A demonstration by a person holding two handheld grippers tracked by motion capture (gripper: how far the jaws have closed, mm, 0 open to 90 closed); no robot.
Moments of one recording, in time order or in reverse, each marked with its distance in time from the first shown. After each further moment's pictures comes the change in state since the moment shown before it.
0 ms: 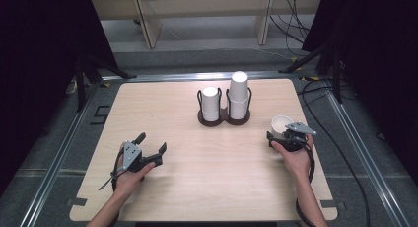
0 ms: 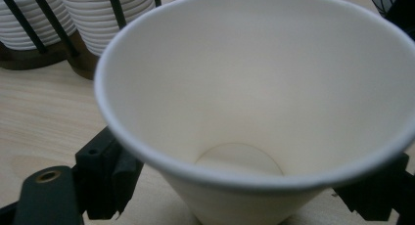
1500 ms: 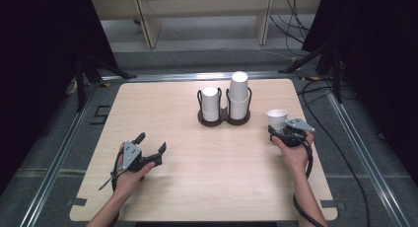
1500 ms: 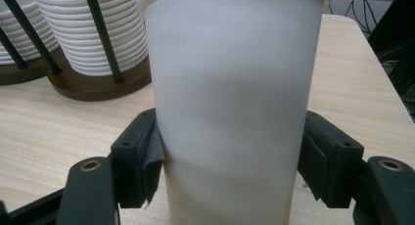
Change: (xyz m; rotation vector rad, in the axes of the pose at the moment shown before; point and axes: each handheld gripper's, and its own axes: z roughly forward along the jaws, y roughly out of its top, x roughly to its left) left arm 0.001 0.000 0.001 -0.008 0.002 0.000; right arm -0.004 0.008 0.012 -0.058 -0.033 -0.043
